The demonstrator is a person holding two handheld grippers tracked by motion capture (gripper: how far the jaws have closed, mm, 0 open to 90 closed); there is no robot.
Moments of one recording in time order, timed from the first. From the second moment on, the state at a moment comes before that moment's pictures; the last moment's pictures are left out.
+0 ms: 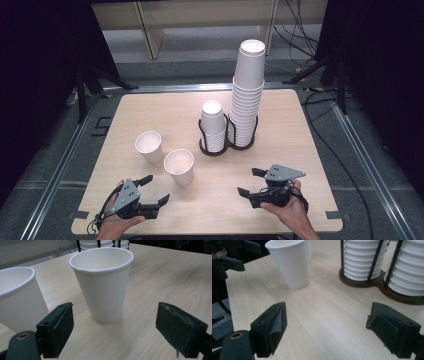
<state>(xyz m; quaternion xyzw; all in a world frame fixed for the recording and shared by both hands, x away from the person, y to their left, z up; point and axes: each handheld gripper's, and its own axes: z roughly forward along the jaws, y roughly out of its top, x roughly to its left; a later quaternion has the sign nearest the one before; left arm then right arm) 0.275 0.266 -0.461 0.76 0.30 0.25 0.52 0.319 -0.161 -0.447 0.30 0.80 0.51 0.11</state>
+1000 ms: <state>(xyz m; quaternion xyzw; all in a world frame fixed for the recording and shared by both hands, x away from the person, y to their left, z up) 0.255 0.270 -0.459 0.77 0.29 0.23 0.52 0.284 -0.169 -0.474 0.32 0.82 0.46 0.08</state>
